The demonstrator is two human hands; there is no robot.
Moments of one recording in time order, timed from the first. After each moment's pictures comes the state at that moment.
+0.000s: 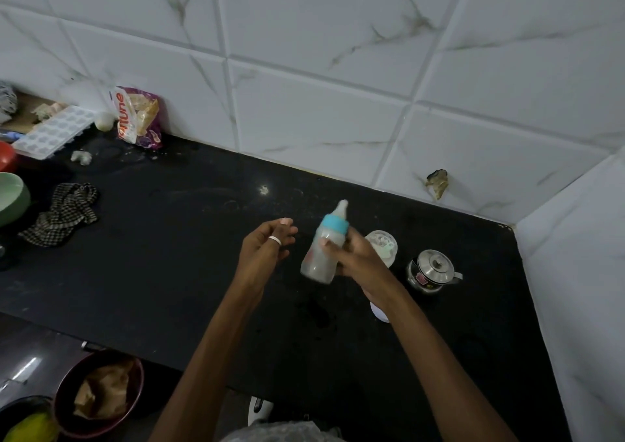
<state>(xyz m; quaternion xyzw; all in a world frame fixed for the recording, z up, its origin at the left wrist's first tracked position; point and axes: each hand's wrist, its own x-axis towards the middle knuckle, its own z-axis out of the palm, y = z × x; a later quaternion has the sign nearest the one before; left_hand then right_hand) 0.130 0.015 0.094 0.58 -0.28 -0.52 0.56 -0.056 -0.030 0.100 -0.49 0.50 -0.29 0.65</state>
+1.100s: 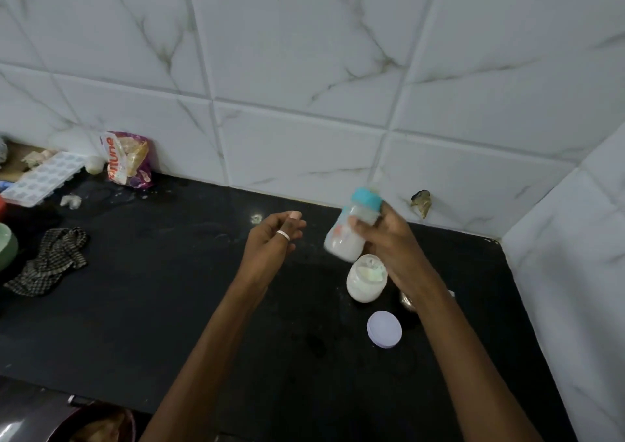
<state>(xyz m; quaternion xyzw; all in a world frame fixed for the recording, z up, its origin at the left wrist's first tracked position) 0.117 -0.026 0.151 0.56 -0.37 -0.49 0.56 -0.089 -0.060 0.179 -0.49 0.43 -0.46 0.60</state>
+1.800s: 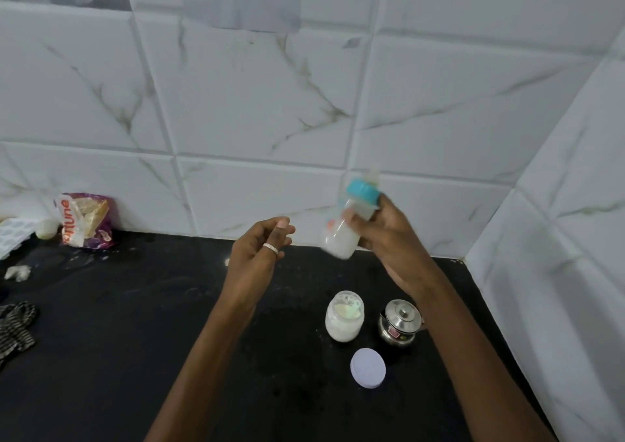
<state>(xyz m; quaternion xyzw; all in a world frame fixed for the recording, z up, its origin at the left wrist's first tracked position) 0.096 -0.042 0.217 0.49 -0.45 -0.46 0.58 -0.115 -0.072 0.253 -0.54 0.43 -0.49 0.53</state>
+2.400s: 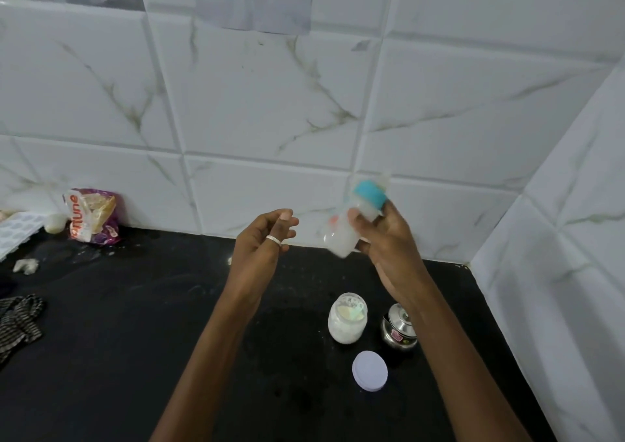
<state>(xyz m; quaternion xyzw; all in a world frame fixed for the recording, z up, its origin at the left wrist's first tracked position) 0.097 -0.046 0.225 0.49 -0.43 -0.46 0.60 -0.100 -0.069 0.244 -0.51 0.42 -0.53 0.53</state>
